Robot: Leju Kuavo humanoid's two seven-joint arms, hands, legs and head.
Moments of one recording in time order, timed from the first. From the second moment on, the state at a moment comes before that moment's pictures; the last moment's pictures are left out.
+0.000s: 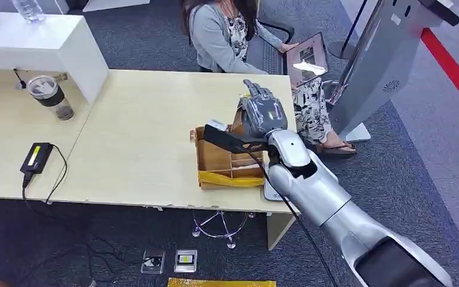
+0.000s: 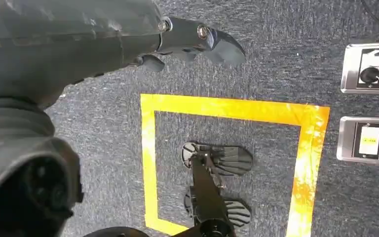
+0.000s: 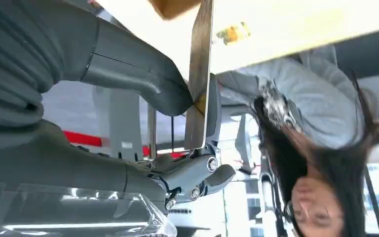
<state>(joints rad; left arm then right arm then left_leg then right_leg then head) -0.18 0.27 -1.01 -0.18 1.06 0.09 -0.09 -0.84 -0.04 0.66 -0.94 1.18 -0.11 0.15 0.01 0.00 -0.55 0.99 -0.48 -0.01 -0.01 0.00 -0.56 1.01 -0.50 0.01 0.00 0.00</state>
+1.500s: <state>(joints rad) -0.21 0.25 -1.01 -0.18 1.03 0.11 -0.07 -1.13 0.23 0.67 -0.47 1.24 -0.14 0.10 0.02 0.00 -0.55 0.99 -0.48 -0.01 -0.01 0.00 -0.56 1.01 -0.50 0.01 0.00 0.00</state>
